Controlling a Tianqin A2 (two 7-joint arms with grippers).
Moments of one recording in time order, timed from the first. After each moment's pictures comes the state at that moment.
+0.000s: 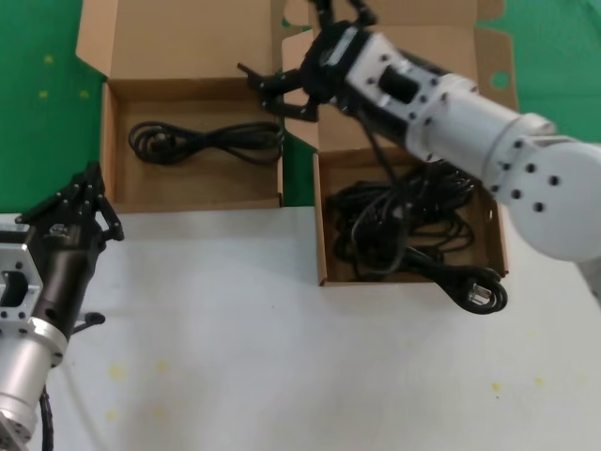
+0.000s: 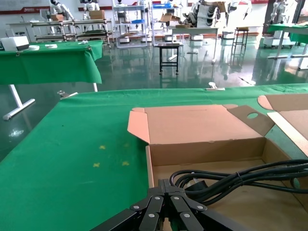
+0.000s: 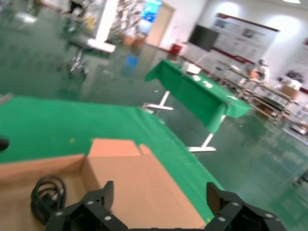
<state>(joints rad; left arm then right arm) -0.03 -0.32 1.63 -1.60 -1.83 0.00 0.01 0.81 0.28 -2.08 1.45 1.04 -0.42 0.33</state>
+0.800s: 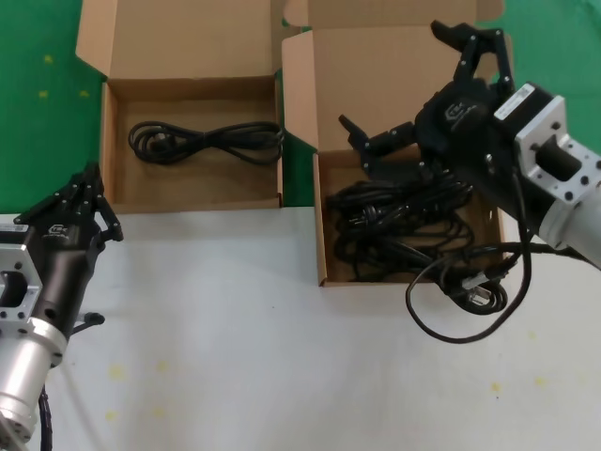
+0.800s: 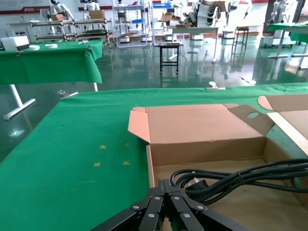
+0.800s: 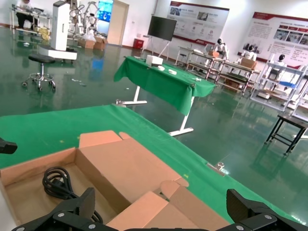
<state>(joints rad) -0.03 -0.32 1.63 -1.60 -1.83 0.00 0.01 0.38 0.40 -1.70 1.87 1.10 -0.53 0.46</state>
